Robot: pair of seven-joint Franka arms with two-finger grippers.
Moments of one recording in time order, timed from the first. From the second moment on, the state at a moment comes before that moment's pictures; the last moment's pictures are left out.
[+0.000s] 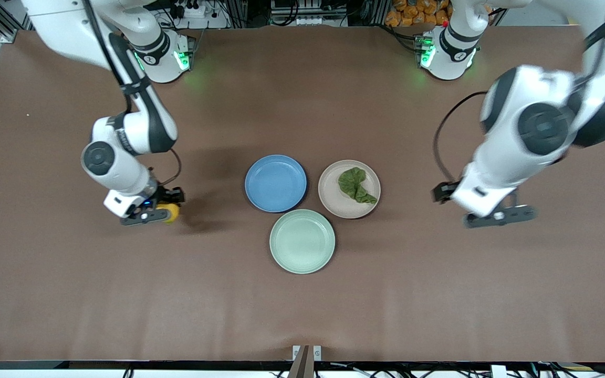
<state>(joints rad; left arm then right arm) -0.21 0.27 -0.07 -1.52 0.12 1.72 -0.37 0.33 0.36 -0.06 -2.09 0.08 2.46 0.04</state>
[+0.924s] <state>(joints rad) -0.10 0.01 -0.08 -1.58 -0.03 1.60 -0.31 0.58 0.51 0.07 -1.93 0.08 2.47 0.57</state>
